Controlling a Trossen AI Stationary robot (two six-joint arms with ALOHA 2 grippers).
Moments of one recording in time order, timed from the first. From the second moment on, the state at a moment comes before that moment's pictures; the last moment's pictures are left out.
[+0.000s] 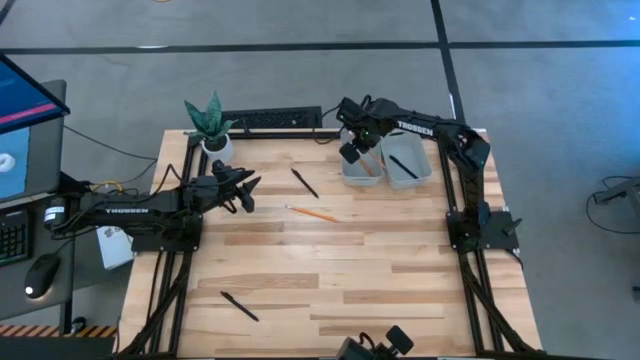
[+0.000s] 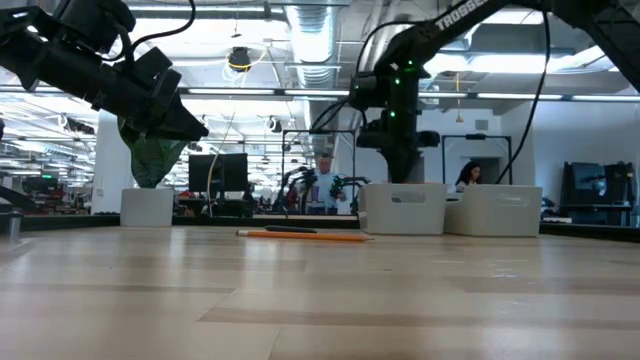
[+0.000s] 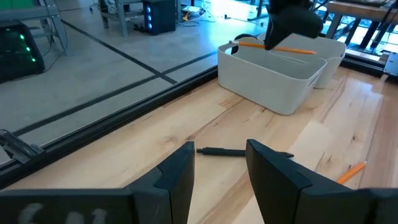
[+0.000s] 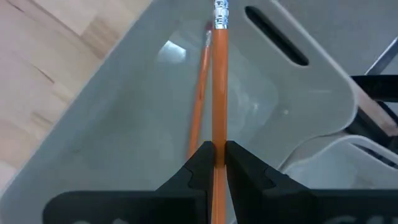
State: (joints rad) left arm 0.23 0.70 0.21 0.20 -0.46 -0.23; right arm -0.59 2.00 1.67 -1.07 0.16 0.21
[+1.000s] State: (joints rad) left arm 0.23 0.70 0.21 0.19 -0.48 -0.23; right arm -0.58 2.00 1.63 -0.91 0.13 0.24
